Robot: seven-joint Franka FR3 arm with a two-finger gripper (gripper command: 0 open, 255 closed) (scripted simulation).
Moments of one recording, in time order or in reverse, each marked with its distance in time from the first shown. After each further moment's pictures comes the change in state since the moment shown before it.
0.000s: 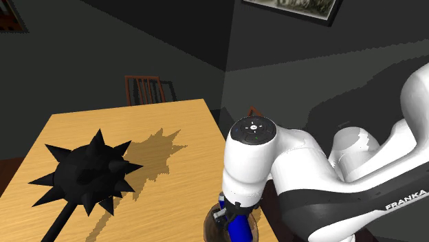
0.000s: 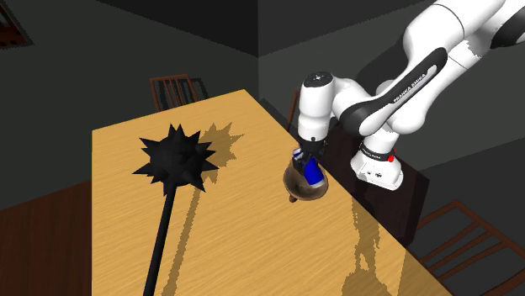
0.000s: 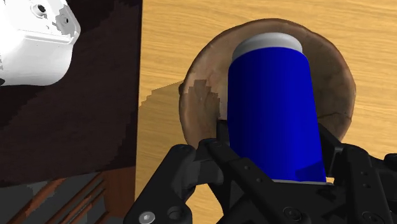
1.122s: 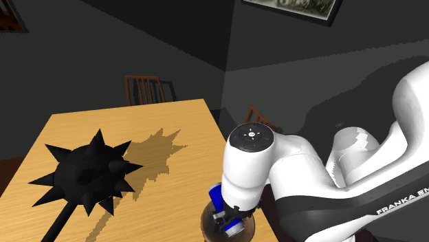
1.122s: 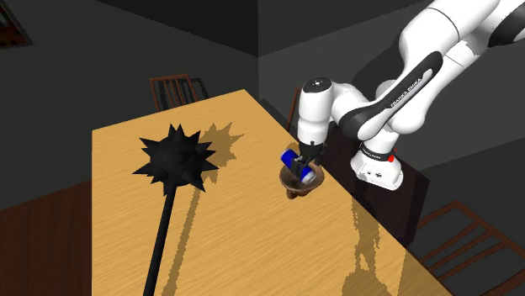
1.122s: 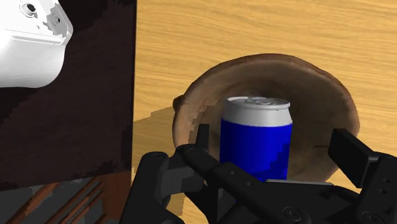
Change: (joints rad) arm -0.005 0.035 0.017 -0.014 0.000 0.051 0.007
